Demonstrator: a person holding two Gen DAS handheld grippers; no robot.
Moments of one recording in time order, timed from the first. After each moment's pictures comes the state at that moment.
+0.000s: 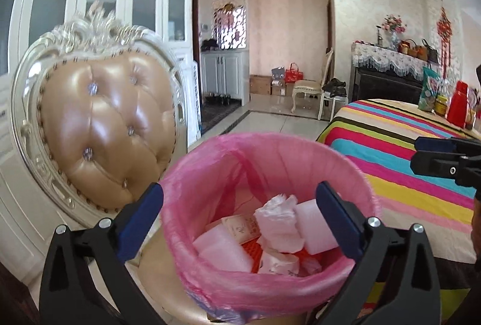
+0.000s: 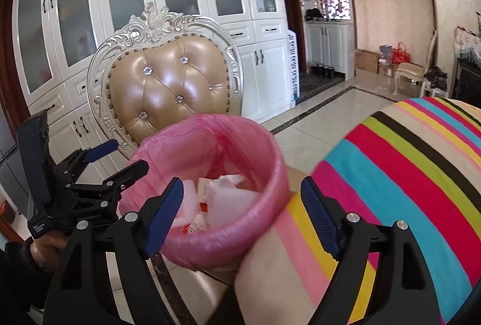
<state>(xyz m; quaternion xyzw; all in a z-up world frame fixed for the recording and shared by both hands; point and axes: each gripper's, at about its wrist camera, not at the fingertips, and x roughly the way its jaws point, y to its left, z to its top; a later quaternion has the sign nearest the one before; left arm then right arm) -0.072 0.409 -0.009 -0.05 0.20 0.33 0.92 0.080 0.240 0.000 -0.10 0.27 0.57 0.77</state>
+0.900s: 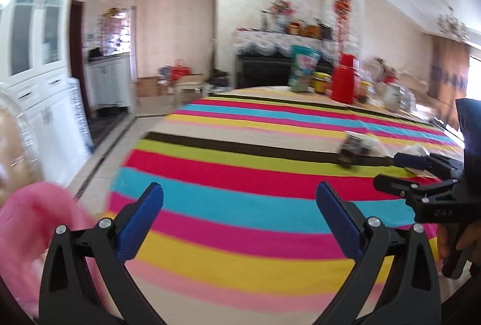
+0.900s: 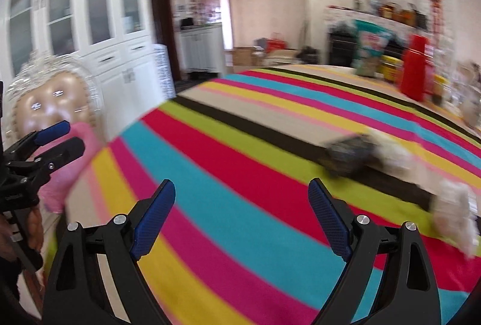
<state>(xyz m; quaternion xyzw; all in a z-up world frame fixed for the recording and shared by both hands) 0.122 0.164 0.024 -0.02 0.23 0.05 0.97 0.194 -0.071 -0.007 -0.06 0.29 0.29 0.91</state>
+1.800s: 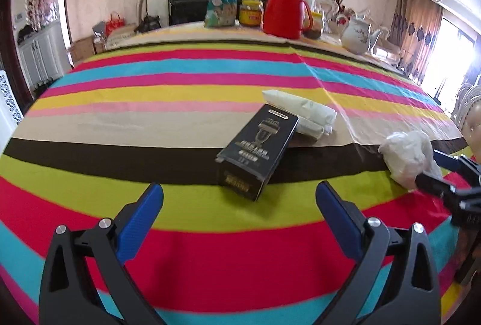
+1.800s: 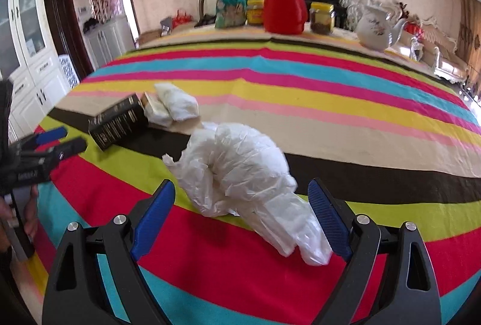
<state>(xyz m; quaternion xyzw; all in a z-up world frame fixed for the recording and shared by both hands) 0.353 0.015 -0.049 -0.01 0.38 -0.07 0.92 0.304 -0.255 -0.055 -0.02 0.39 0.13 0.91</state>
